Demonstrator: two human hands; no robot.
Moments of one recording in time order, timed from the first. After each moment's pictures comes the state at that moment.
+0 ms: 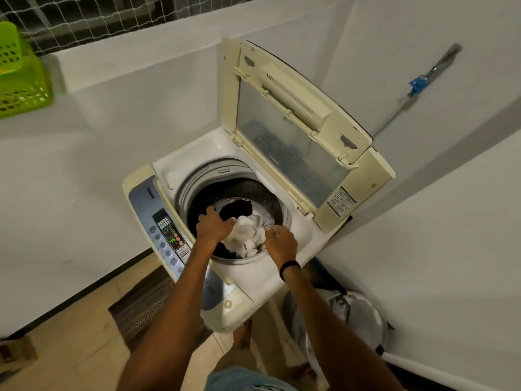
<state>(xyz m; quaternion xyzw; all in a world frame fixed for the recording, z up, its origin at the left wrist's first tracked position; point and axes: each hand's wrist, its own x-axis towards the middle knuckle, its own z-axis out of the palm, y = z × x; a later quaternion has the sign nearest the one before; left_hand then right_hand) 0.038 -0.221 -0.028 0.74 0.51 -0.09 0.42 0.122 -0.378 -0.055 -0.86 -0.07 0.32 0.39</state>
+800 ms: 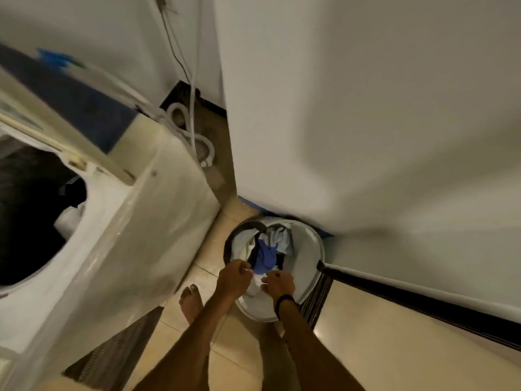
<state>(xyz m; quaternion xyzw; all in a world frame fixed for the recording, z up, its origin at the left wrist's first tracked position) 0.146 -0.633 -0.269 0.77 0.33 -0.34 0.43 0.163 -0.770 -0.341 -0.74 0.34 0.40 0.42</state>
